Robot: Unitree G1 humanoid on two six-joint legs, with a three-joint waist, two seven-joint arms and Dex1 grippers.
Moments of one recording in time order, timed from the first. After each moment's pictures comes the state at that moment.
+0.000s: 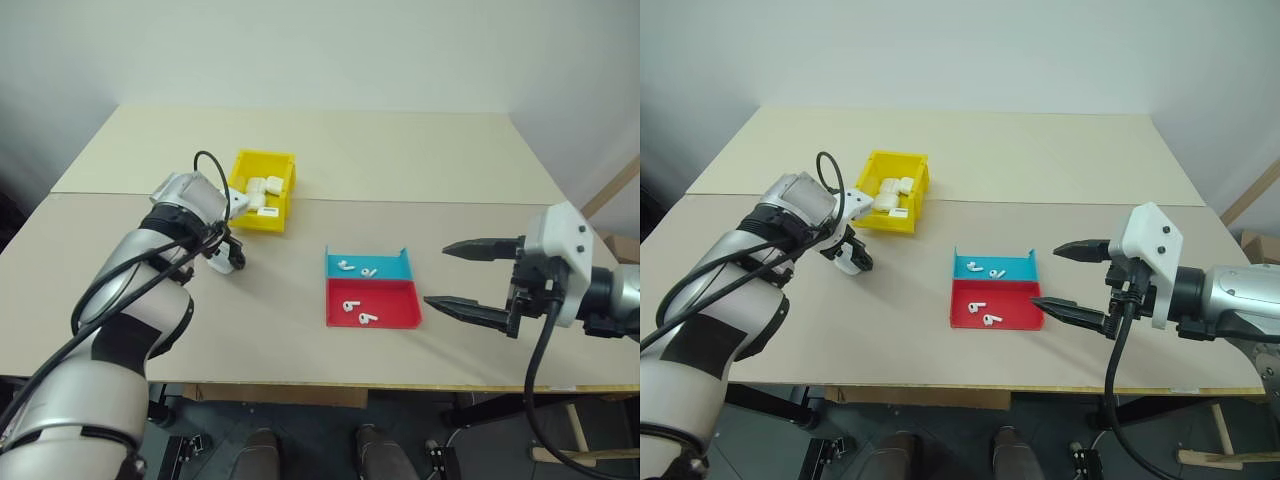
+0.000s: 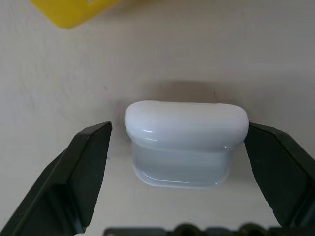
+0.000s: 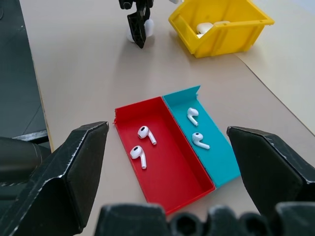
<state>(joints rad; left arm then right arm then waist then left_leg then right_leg) -1.37 0.51 -0.70 1.04 0.01 1.12 -0.93 -0.18 -1.05 -0.37 -0.62 0.82 0.75 0.89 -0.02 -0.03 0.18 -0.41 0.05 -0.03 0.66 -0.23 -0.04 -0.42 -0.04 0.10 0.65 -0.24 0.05</state>
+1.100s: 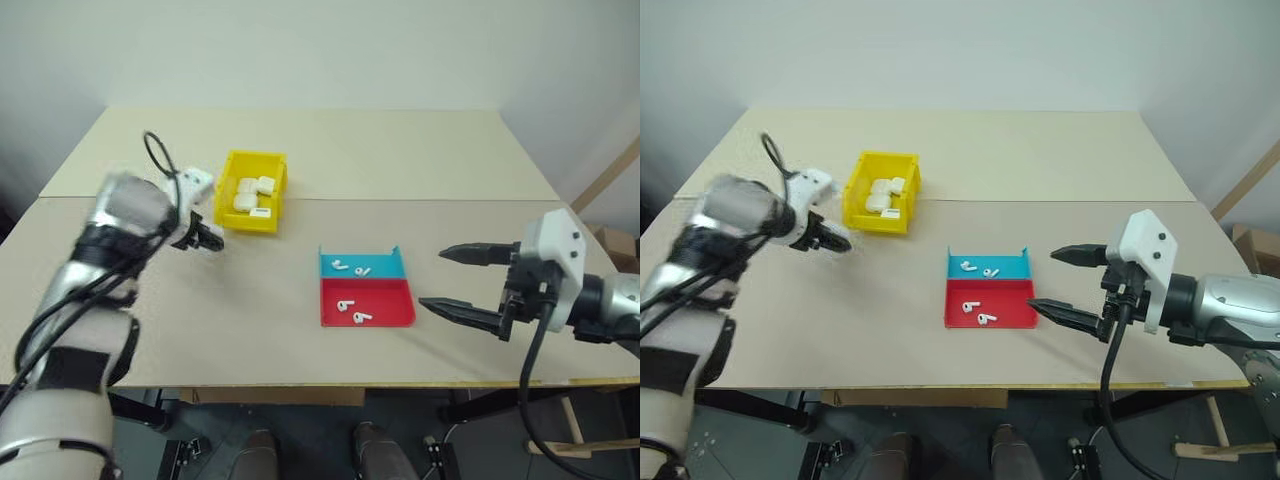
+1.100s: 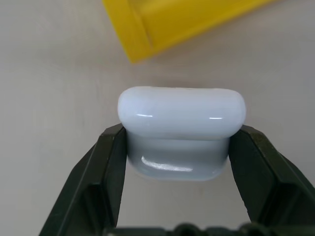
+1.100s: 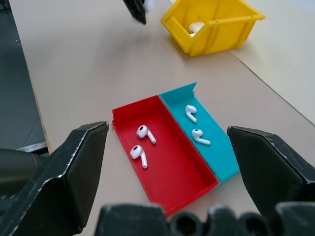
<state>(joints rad) -1.02 0.76 -0.18 0.34 -0.04 1.11 -0.90 -0.16 -0.99 -0.34 -0.61 0.81 0.73 0.86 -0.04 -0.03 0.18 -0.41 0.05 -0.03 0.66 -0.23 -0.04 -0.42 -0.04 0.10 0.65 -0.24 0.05</state>
